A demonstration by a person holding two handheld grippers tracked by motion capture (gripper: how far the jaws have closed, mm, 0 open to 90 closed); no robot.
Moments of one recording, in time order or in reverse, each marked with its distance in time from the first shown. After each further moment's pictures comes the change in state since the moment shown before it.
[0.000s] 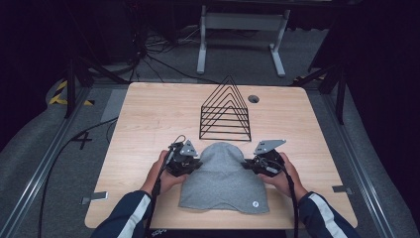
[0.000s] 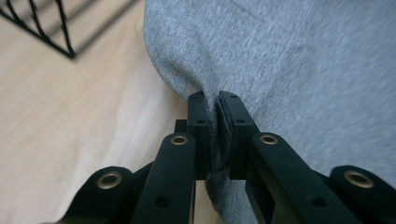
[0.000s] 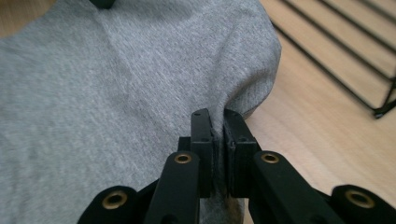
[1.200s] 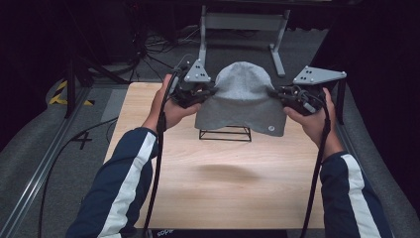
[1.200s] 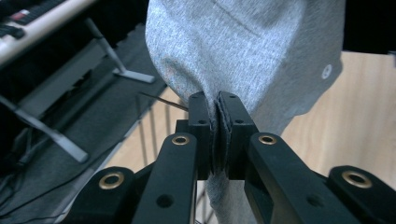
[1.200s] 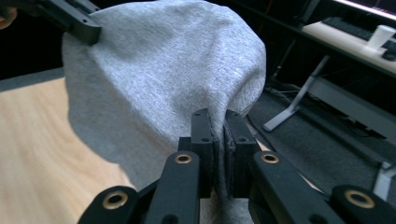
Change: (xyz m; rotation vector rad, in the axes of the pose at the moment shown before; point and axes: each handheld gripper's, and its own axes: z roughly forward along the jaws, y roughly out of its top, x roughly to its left) left arm 0.045 0.181 -0.113 -0.260 0.192 0.198; right arm -0.050 0.145 -0.148 -0.332 -0.296 -0.070
